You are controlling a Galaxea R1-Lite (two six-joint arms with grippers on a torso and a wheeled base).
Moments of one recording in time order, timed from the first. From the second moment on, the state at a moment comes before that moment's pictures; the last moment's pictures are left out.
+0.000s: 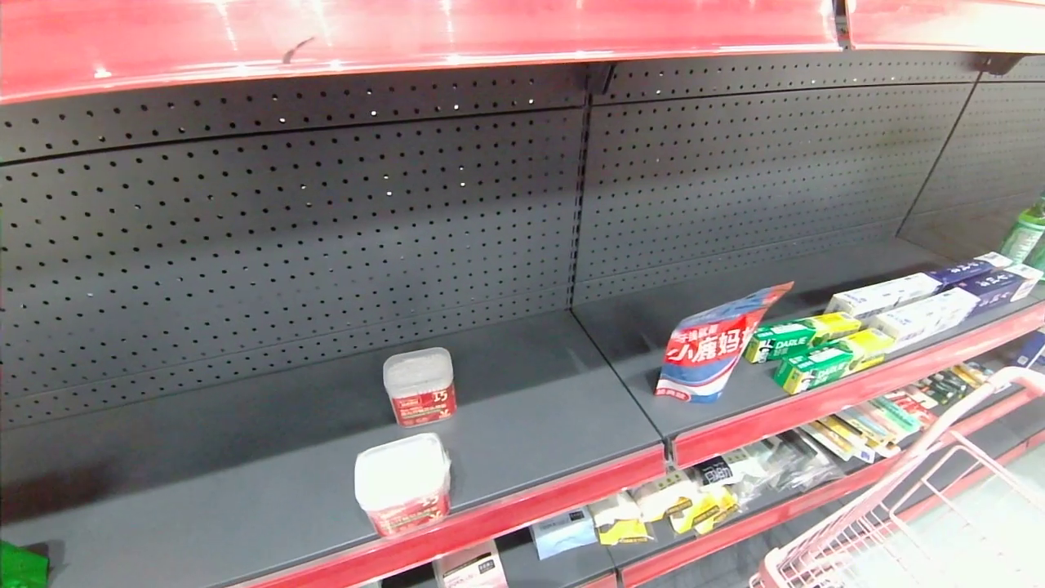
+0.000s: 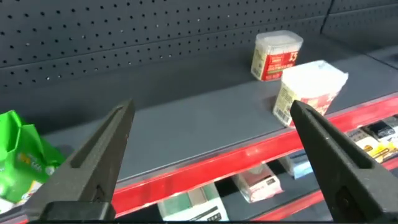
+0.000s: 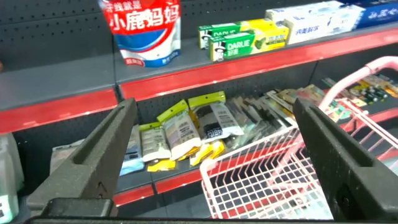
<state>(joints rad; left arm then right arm) 0.00 0.00 0.00 0.00 -0.04 0.01 0.00 0.00 0.00 0.00 -0.02 0.00</state>
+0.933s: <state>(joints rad) -0.05 0.83 -0.38 0.21 0.05 0.00 0.00 0.00 0.00 0.00 -0.02 0.00</state>
